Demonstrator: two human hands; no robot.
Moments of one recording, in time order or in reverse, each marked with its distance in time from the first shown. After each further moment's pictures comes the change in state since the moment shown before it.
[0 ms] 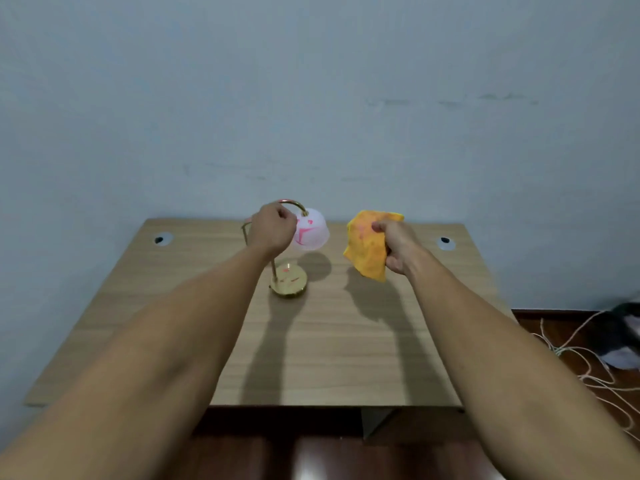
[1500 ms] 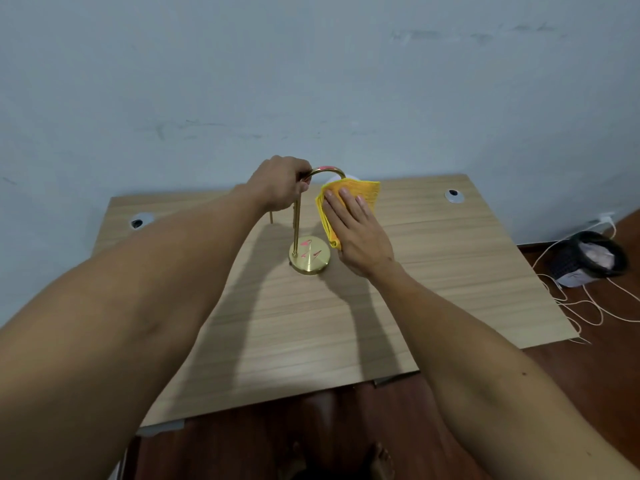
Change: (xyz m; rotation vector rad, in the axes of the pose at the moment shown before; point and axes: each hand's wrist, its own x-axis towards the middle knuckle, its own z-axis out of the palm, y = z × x) left_hand 0.110 -0.053 -0.055 0.404 -0.472 0.627; right_hand 0.014 0.124 0.113 -1.811 0.109 -1.201
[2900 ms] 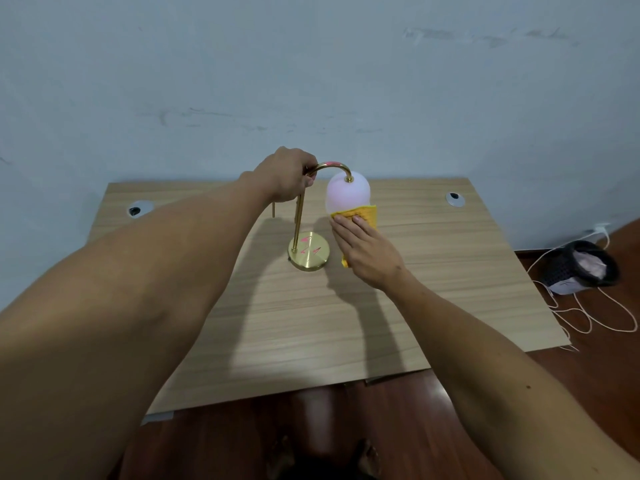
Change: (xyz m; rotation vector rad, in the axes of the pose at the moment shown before) left_hand 0.004 -0.001 -0.003 -0.055 -0.057 -0.047; right_hand -0.026 0.009 0.004 -0.188 -0.177 -0.252
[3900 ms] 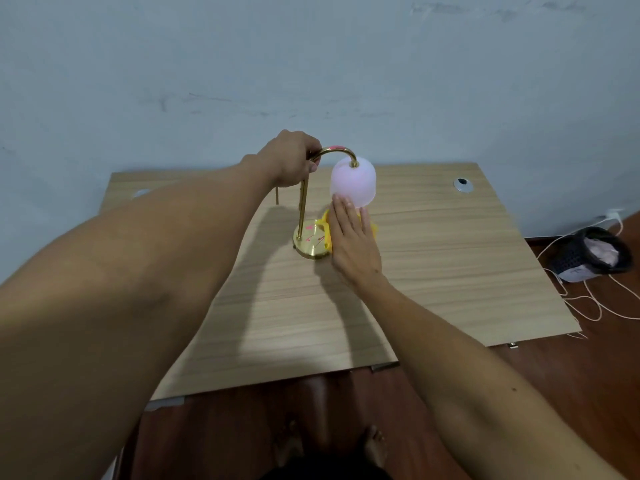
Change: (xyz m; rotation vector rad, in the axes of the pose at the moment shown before) left_hand -0.001 0.002 -0.003 0.011 -0.012 -0.006; right_hand 0.021 -0.060 0.016 0.228 0.134 0.428
